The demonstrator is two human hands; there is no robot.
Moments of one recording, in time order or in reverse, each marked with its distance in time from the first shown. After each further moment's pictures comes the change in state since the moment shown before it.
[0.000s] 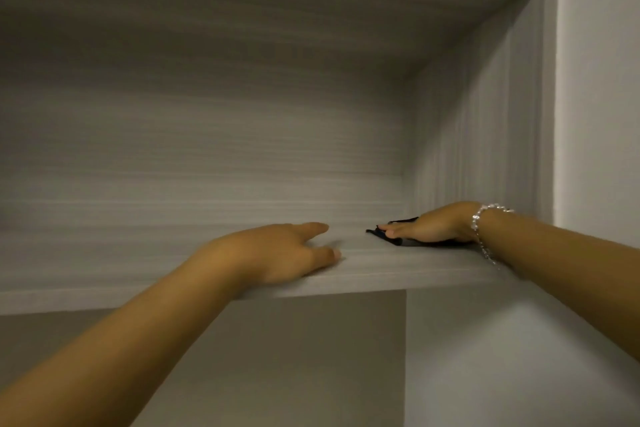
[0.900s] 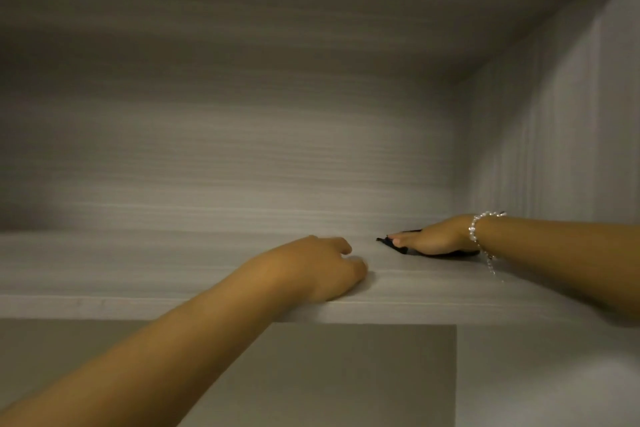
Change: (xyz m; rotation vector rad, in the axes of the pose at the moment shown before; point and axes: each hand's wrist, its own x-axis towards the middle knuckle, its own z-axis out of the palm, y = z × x) left_hand 0.011 0.000 0.005 -0.021 0.032 -0.172; right_hand 0.070 -0.032 -0.003 -0.041 -0.022 -0.125
